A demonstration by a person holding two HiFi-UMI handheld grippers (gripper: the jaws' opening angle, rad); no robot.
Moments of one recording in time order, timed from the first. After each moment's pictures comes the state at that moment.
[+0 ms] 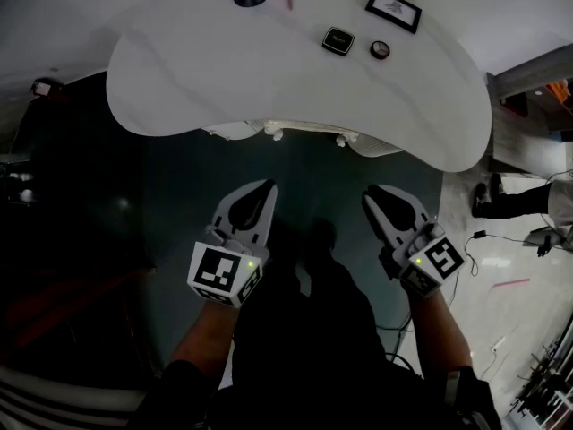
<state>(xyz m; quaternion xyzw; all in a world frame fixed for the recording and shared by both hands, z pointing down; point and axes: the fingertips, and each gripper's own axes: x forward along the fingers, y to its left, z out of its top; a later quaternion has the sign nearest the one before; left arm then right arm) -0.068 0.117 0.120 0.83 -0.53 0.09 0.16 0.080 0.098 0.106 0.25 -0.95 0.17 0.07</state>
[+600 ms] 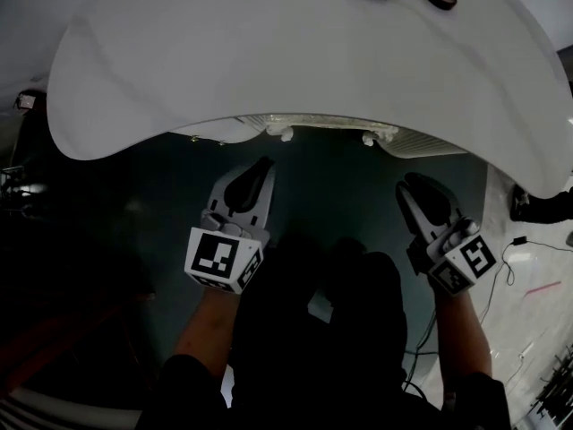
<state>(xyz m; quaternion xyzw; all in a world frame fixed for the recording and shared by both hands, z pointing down) -0.106 0.019 0.364 0.83 -0.54 0.11 0.12 0.097 0.009 0.348 0.31 -0.93 0.18 0.05</state>
